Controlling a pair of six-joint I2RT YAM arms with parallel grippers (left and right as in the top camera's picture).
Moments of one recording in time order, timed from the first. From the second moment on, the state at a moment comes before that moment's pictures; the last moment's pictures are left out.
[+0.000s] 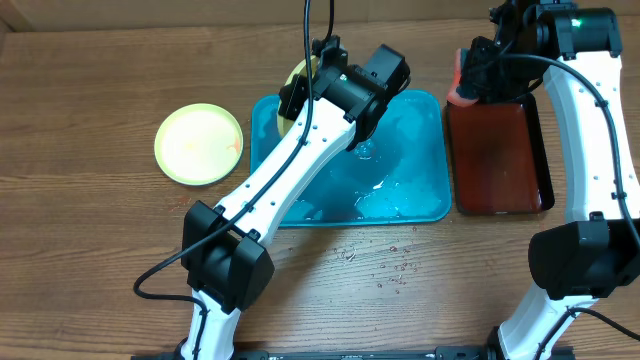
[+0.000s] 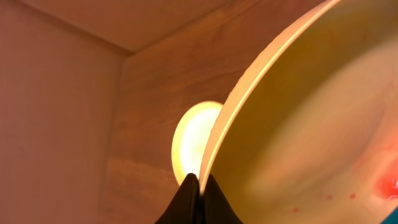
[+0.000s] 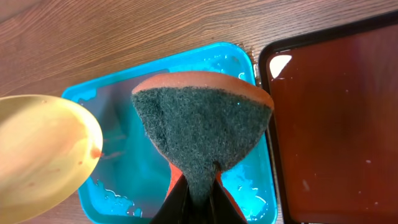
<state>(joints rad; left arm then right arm) -0.65 2.10 2.08 -1.38 -0.99 -0.43 0.03 1.96 2.10 -1.32 -0.27 0.31</state>
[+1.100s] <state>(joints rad) -0.71 2.10 2.04 -1.47 -1.17 -0.58 0.03 1.96 2.10 -1.33 -0.26 0.31</state>
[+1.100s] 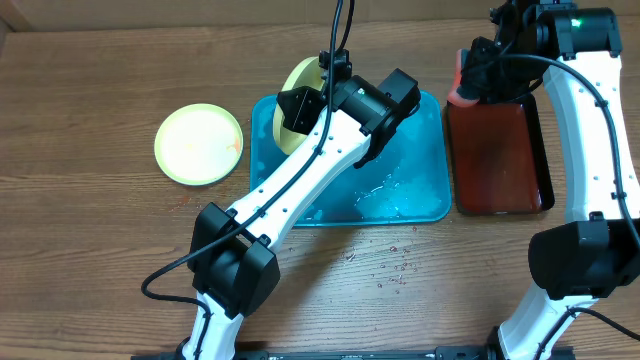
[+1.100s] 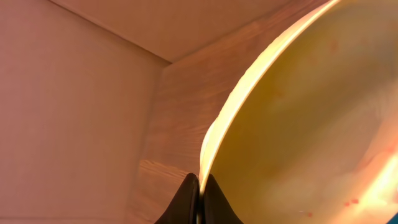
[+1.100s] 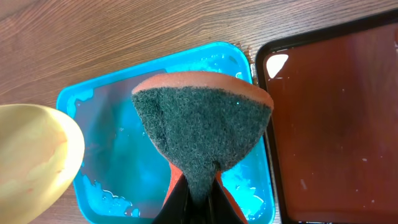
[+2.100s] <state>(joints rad) 0.05 1.98 2.02 -1.35 0.13 -0.14 0.03 1.96 2.10 -1.33 -0.26 0.31</state>
